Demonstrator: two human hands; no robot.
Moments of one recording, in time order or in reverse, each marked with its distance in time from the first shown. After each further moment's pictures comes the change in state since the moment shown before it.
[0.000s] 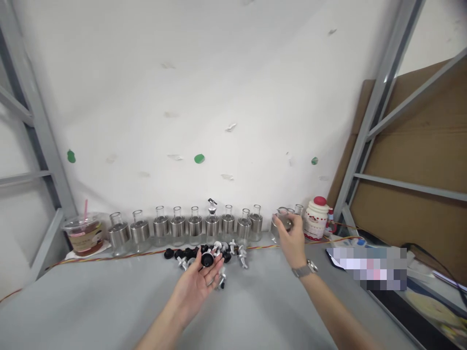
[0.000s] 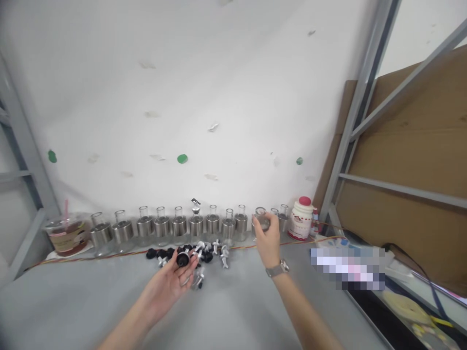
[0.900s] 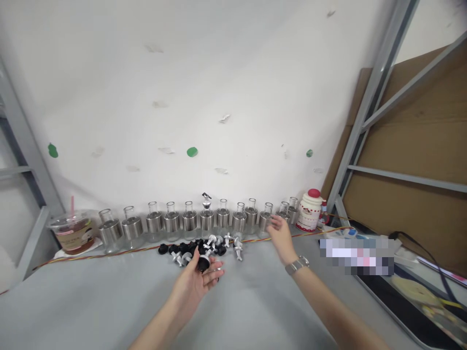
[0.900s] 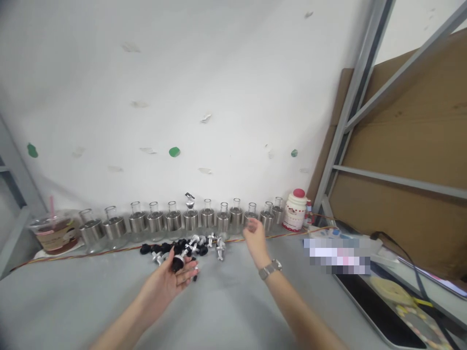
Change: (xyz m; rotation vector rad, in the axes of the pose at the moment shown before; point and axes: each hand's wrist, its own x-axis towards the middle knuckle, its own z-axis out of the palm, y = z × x) left_hand -0.002 -0.011 0.004 0.182 0.018 -0.034; right_hand -0.022 0.029 0.020 0.345 -0.208 0.446
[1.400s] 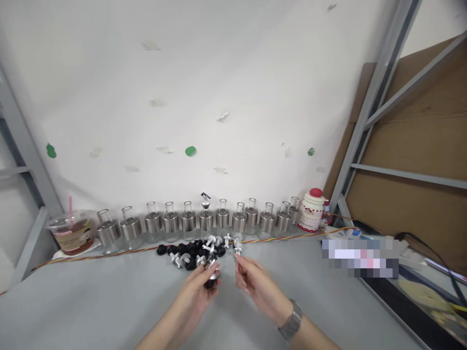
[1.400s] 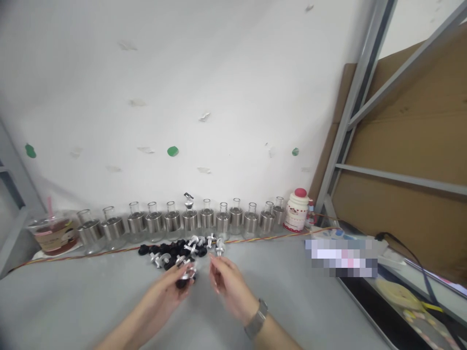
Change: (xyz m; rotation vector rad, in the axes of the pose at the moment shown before) left_hand -0.014 -0.013 0.021 0.048 0.056 0.084; right_hand -0.108 -0.034 0.021 0.590 -0.705 0.490
